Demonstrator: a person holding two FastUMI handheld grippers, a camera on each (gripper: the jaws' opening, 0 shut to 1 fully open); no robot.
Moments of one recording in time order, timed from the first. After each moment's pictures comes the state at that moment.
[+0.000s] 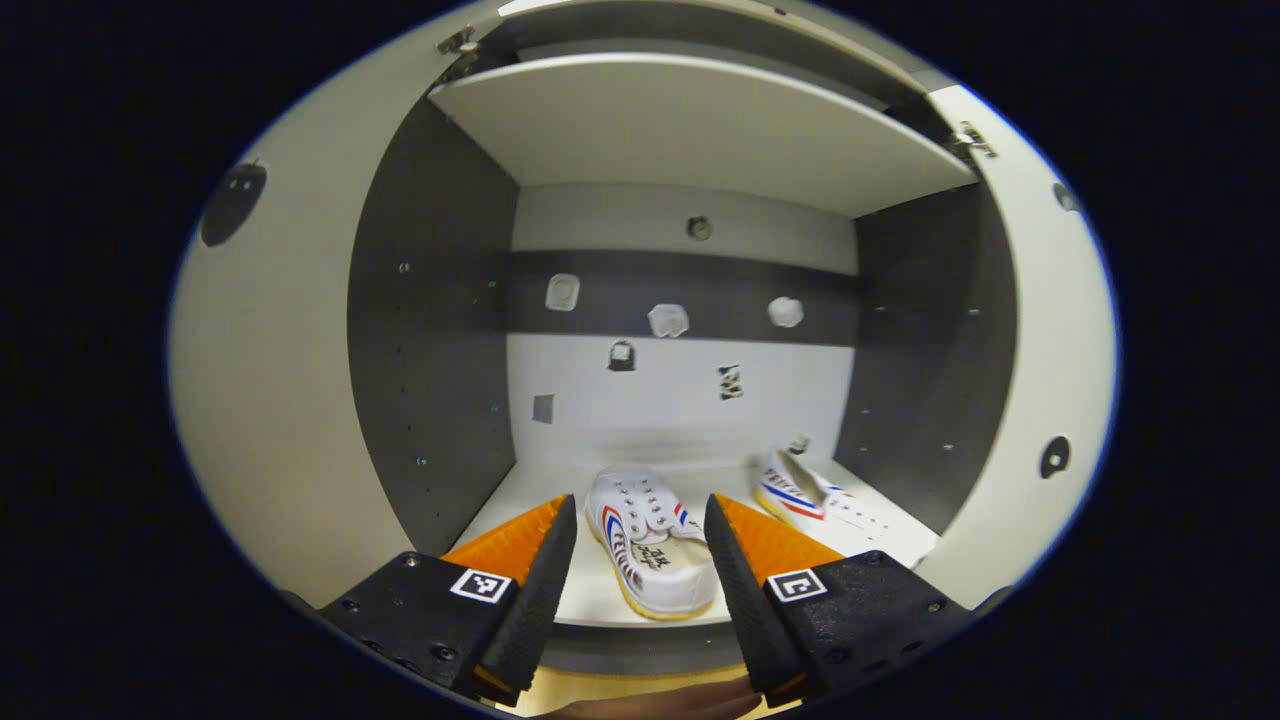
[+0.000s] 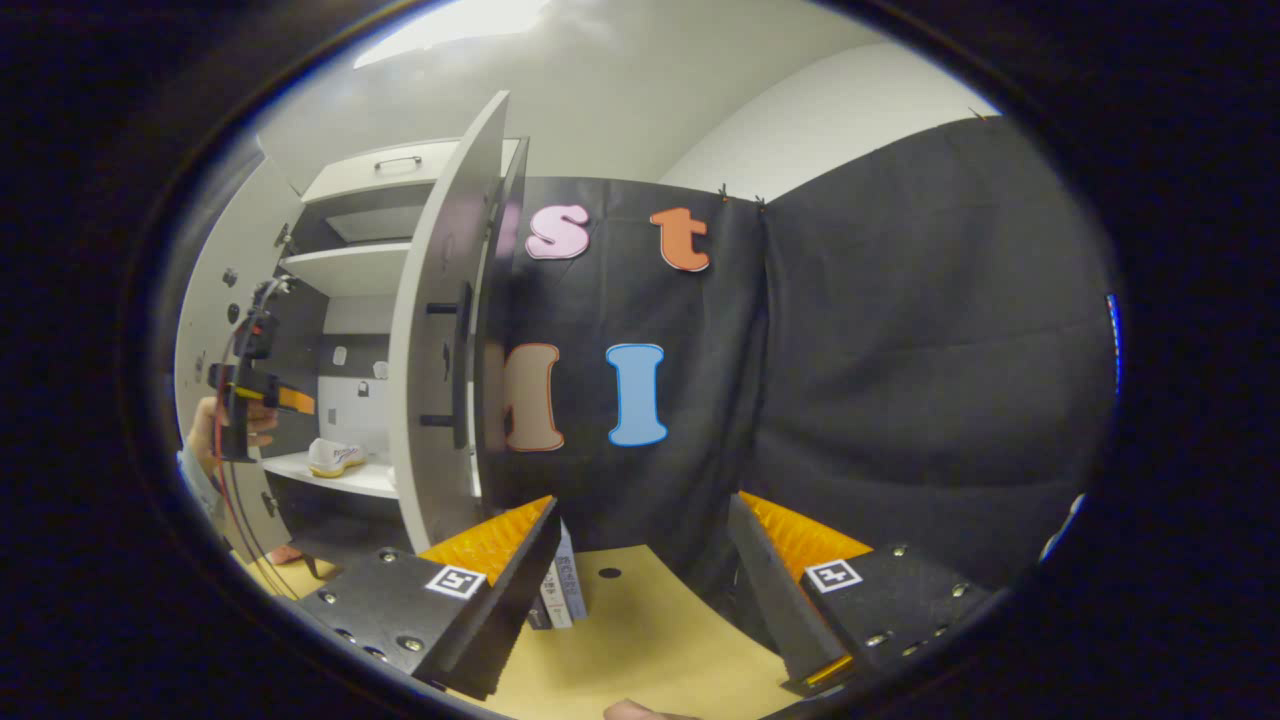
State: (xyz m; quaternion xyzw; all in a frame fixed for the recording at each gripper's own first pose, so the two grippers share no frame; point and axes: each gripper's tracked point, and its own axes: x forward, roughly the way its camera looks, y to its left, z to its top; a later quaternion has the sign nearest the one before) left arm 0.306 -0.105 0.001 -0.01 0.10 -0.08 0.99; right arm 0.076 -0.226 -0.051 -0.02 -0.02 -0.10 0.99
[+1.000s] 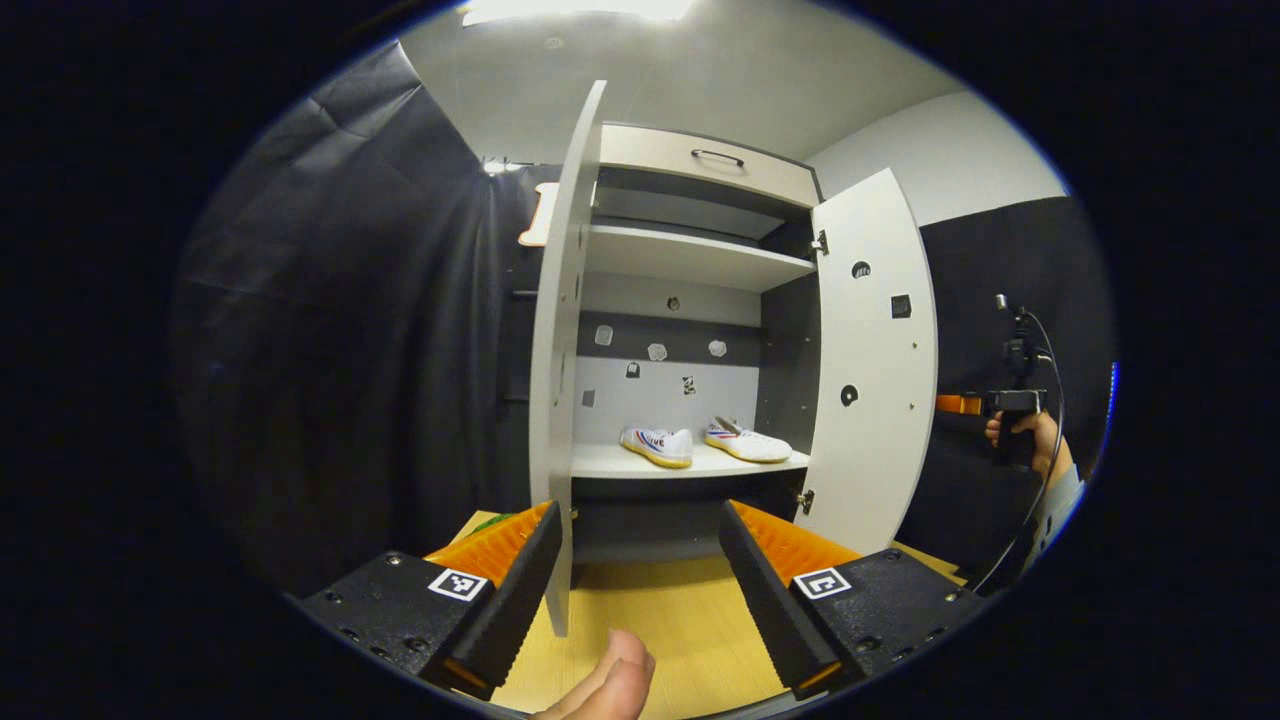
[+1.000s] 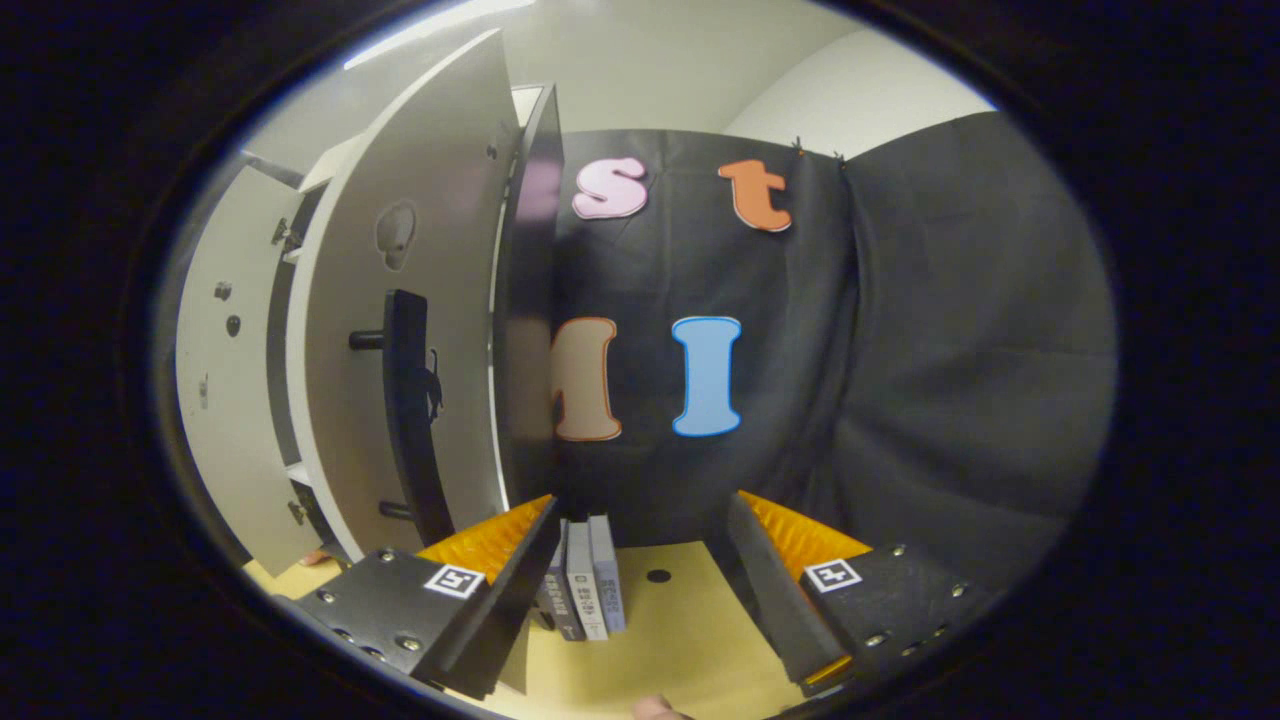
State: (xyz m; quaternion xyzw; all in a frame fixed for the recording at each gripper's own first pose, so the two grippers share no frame) left arm -0.040 0.031 -0.004 -0.04 0.04 -0.12 0.99; right arm 0.198 -0.174 -0.029 0.00 0.06 0.02 1.00
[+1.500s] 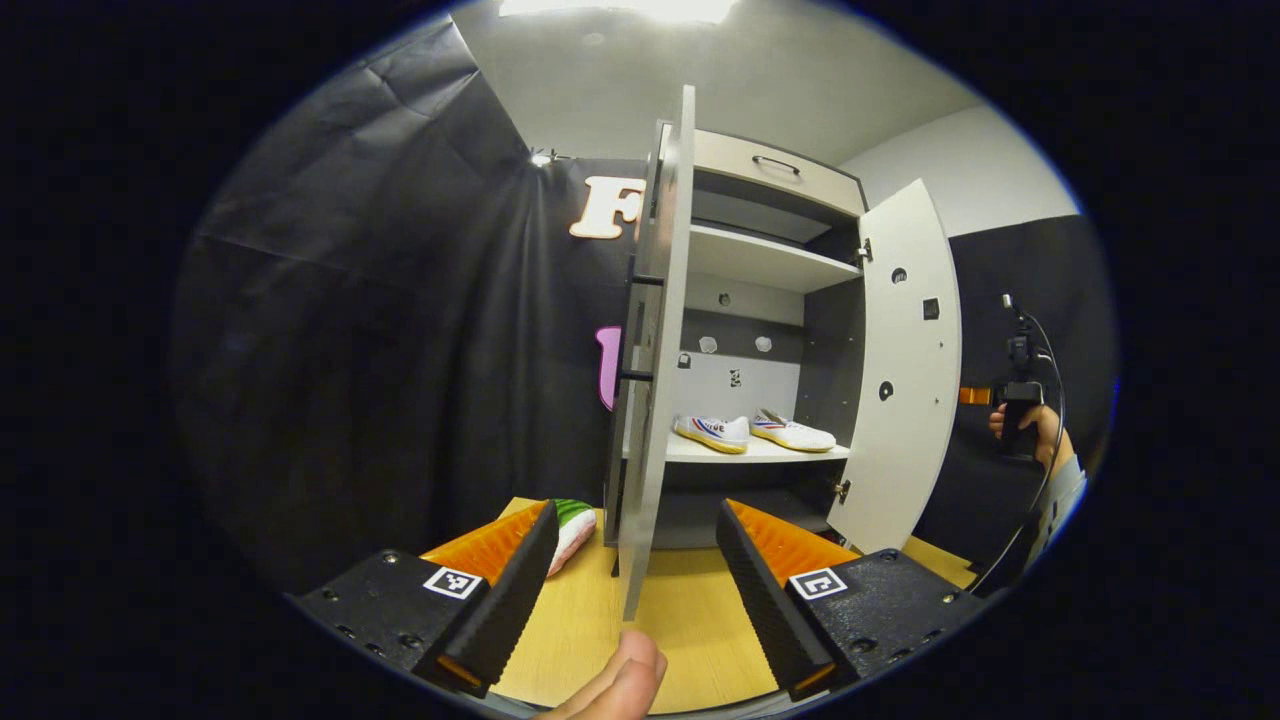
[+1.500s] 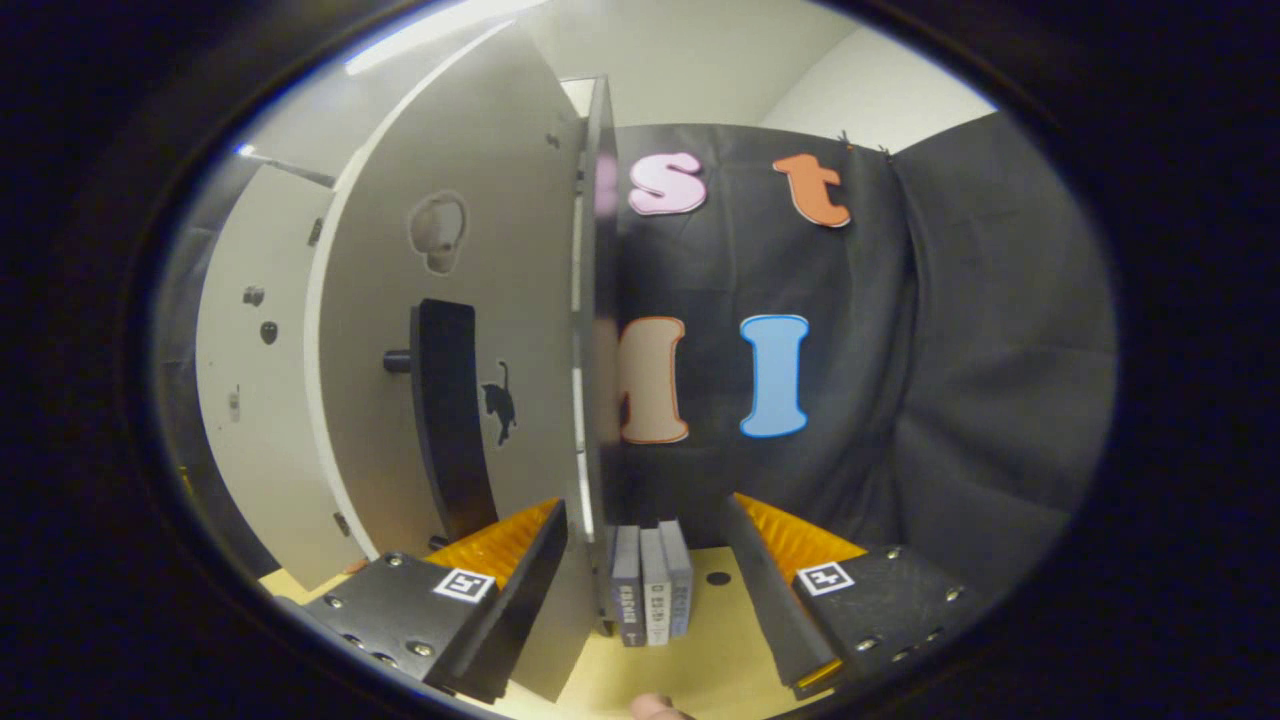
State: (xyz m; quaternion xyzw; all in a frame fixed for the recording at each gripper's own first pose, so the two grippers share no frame) left arm -0.046 0.116 -0.016 -0.06 0.04 -0.08 0.99; right arm 0.199 -0.083 -0.023 0.00 0.07 0.08 0.99
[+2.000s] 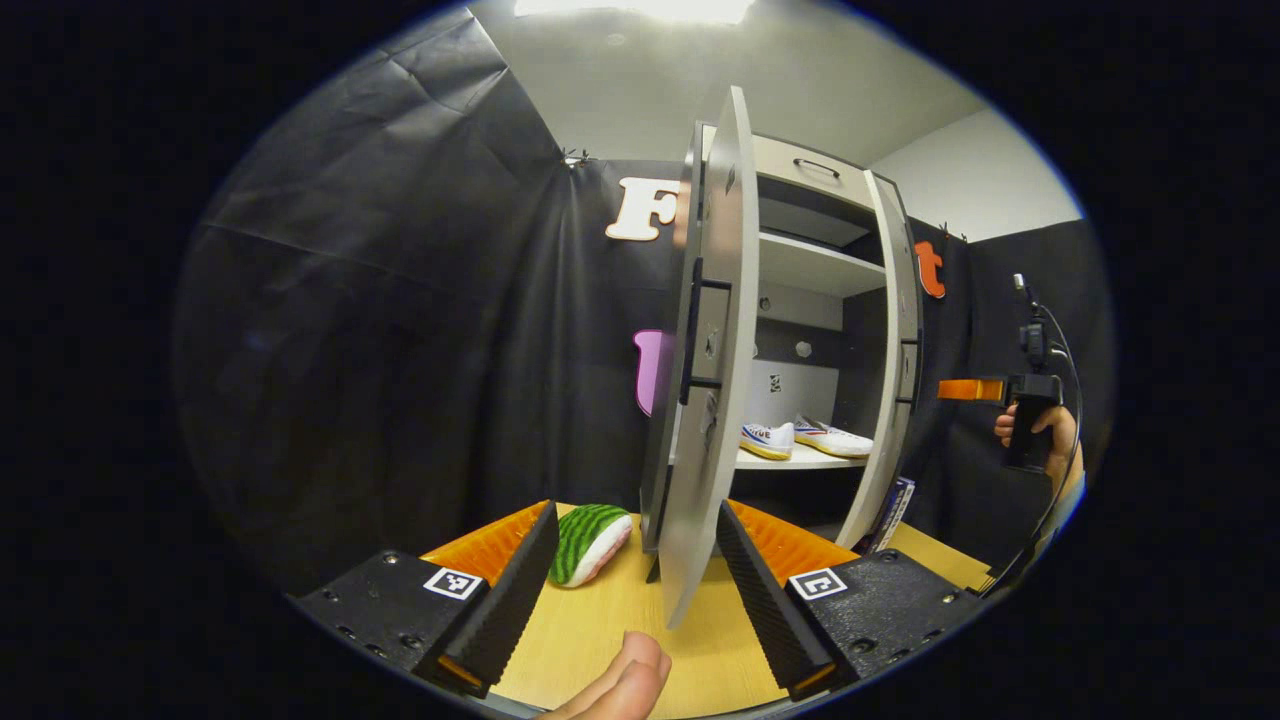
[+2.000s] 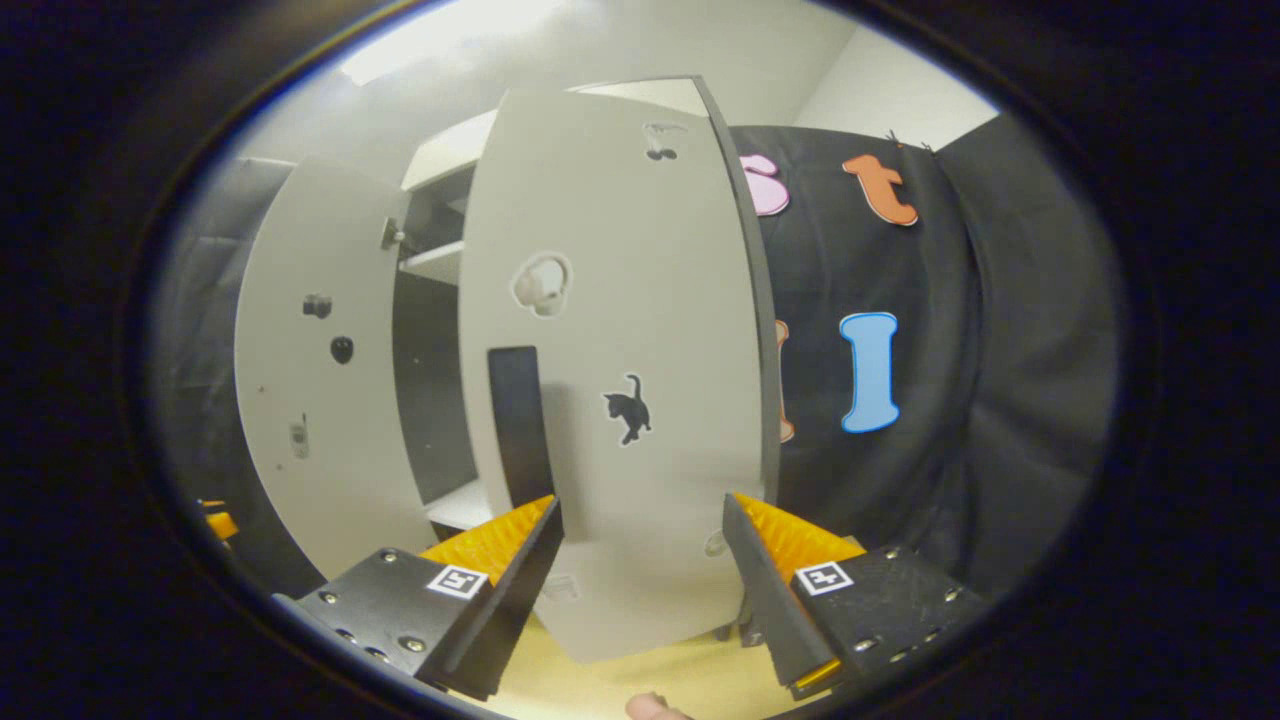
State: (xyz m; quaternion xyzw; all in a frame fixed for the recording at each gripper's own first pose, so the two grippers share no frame) left arm -0.020 0.161 -0.018 -0.06 0.04 -0.04 1.00; right arm 0.161 0.070 -0.013 0.05 0.05 0.15 0.99
